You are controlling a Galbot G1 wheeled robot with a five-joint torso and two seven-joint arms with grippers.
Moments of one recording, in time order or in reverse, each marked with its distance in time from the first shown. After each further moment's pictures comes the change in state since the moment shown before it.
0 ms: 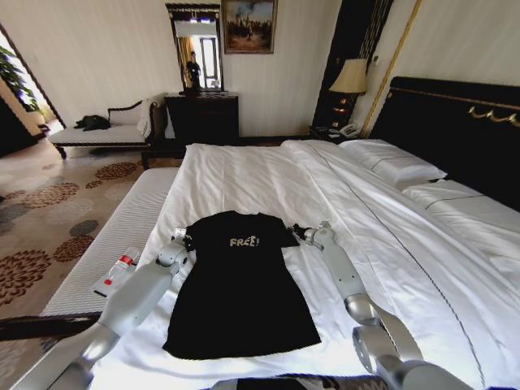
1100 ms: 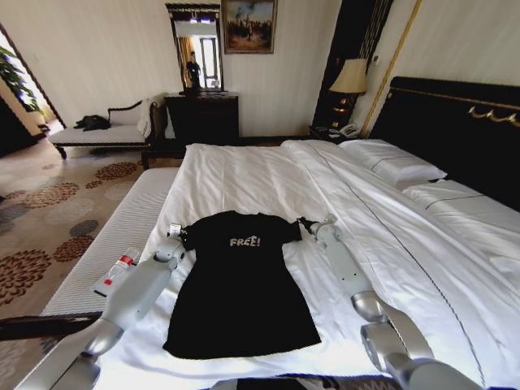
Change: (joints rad) left arm -0.025 -0.029 -0.070 0.084 0.020 -0.083 -0.004; right arm 0.041 -0.046 -0.100 -0.013 -0.181 0.113 -0.083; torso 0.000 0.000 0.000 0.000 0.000
